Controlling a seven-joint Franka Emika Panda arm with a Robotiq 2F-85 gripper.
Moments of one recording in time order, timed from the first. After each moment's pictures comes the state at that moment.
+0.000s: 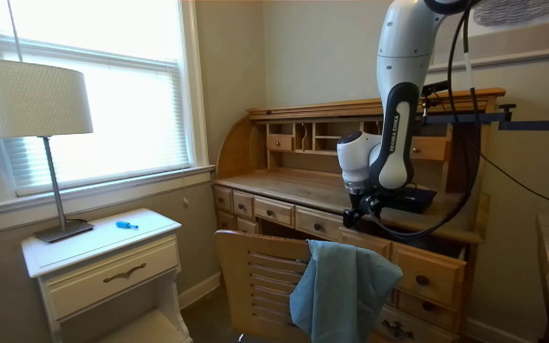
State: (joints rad) arm 0.24 0.90 -0.43 -2.06 -0.47 2.91 0.88
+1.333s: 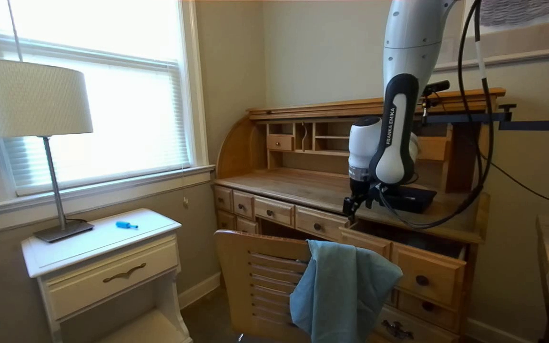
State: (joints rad) arm 0.31 0.85 -0.49 -2.18 -0.18 3.17 0.39
